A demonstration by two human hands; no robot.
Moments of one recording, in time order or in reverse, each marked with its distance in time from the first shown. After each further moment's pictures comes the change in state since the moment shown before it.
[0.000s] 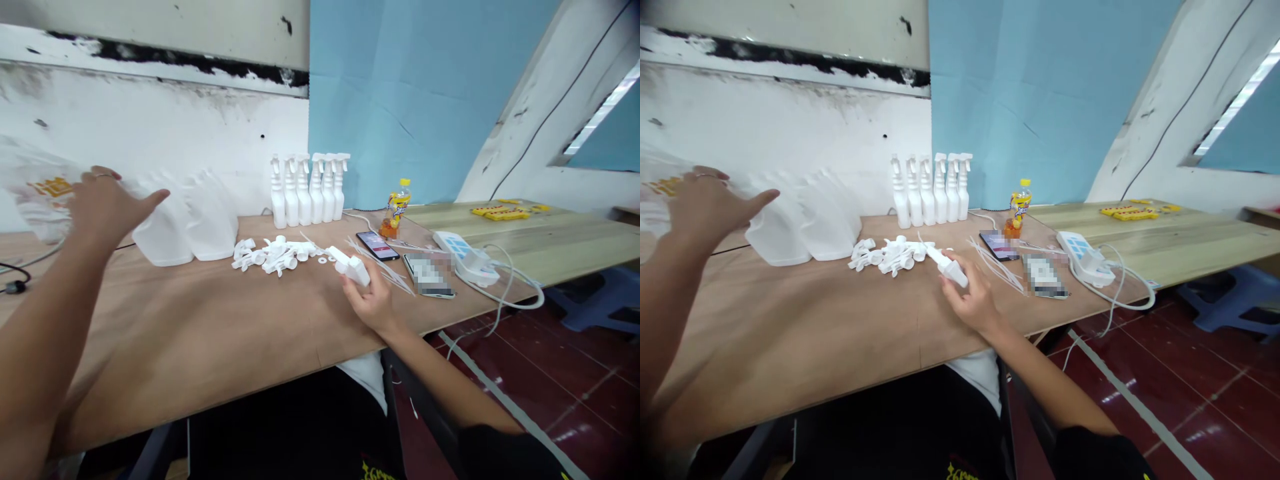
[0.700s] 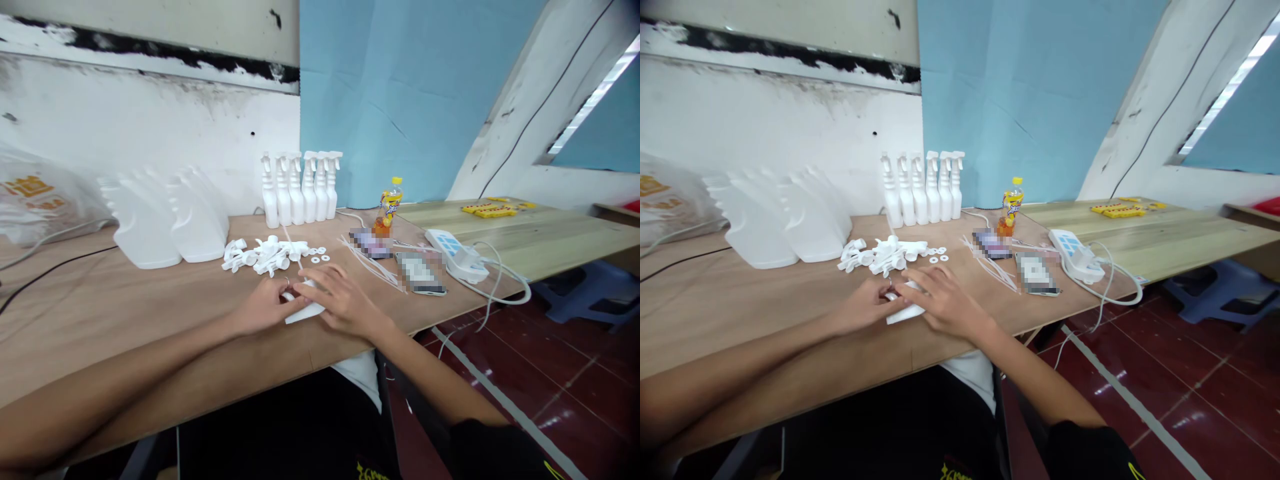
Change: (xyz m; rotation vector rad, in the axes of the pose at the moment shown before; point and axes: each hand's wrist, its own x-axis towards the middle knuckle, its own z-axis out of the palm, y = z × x) left_hand -0.202 0.160 0.047 -0.812 -0.868 0.611; right_hand 0.012 -0.009 -0.001 -0.200 -0.571 -0.434
